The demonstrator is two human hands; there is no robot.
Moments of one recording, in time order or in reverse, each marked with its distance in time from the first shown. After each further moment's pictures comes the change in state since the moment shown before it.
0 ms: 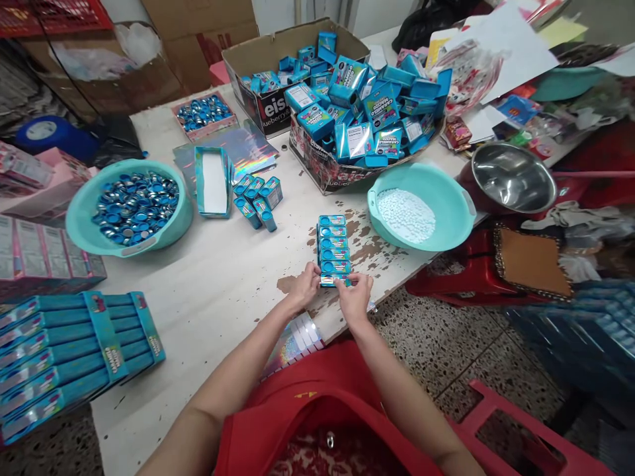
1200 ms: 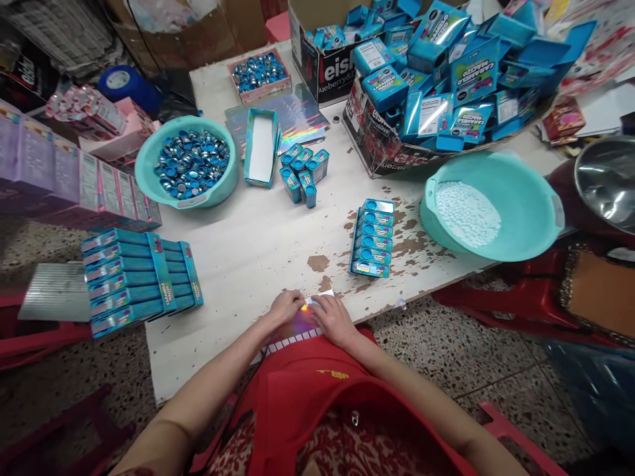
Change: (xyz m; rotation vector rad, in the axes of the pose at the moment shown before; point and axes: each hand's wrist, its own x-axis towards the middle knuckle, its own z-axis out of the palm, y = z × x) left_hand -0.113 -0.091 -0.009 0.110 -0.052 -0.417; right_hand -0.101 0.033 0.033 -0.431 -0.758 -1.131
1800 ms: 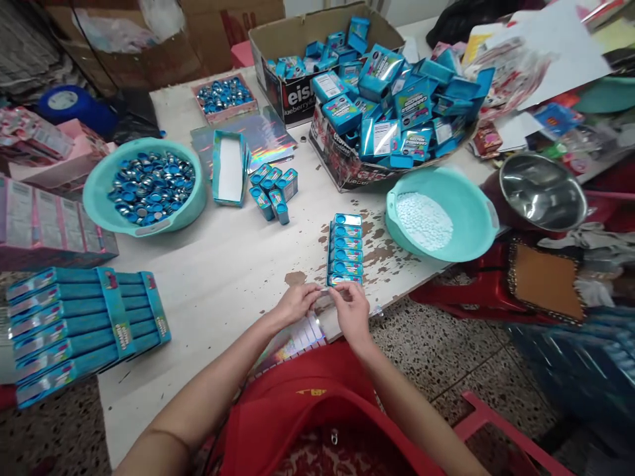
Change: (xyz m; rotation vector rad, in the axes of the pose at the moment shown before) left_hand 0.013 0.102 -0.029 -0.443 -0.204 0.371; right_hand 0.028 0.029 -0.091 0.626 0.612 0.886
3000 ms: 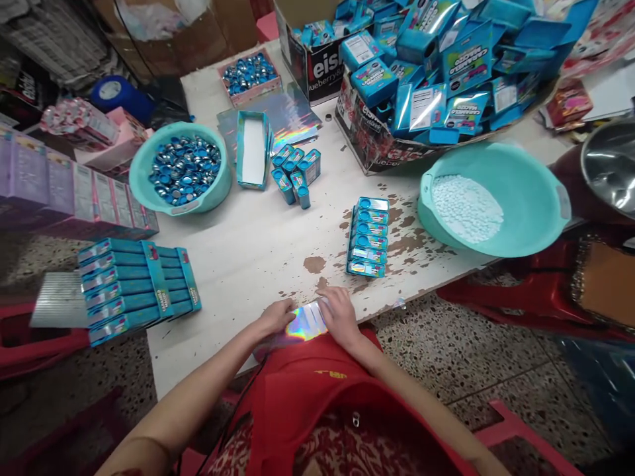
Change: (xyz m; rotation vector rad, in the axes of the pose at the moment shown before) left_hand -0.065 -0.098 -0.014 0.578 0.043 -0.457; right_hand -0.045 0.037 0.033 -0.262 -0.387 -0.528
